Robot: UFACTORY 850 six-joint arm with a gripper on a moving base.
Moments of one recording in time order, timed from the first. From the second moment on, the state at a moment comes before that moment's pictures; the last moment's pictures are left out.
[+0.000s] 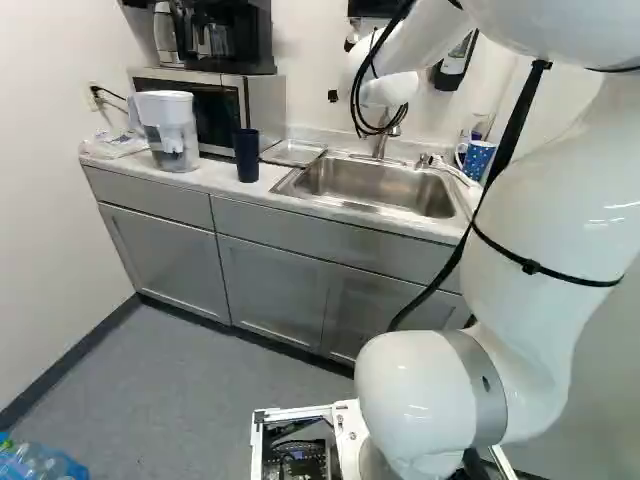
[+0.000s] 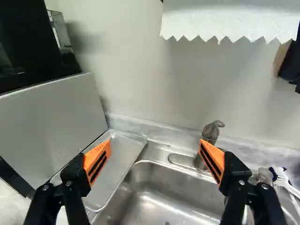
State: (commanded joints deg) arm -3.6 -3.0 -61.9 0.0 21.0 0.0
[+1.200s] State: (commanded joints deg) arm -8.0 -8.0 -68.4 0.0 12.3 0.0
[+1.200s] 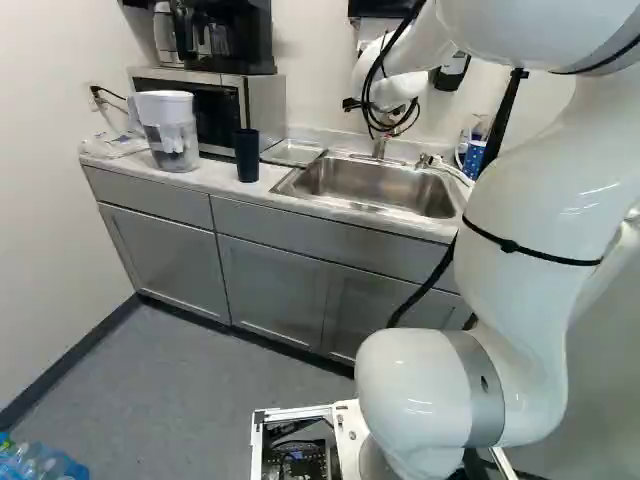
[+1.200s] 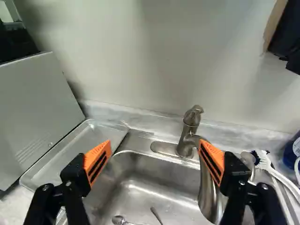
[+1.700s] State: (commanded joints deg) arm -8.3 -11.6 -73.6 0.0 8.3 0.0
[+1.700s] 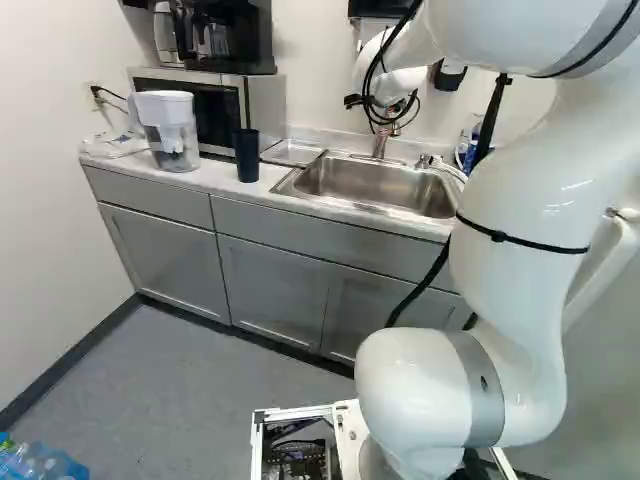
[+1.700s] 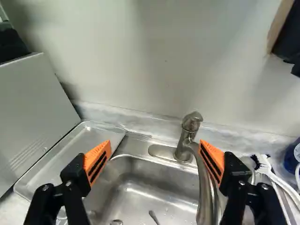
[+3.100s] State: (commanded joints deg) arm -8.5 -22.3 -86.0 0.0 6.0 0.0
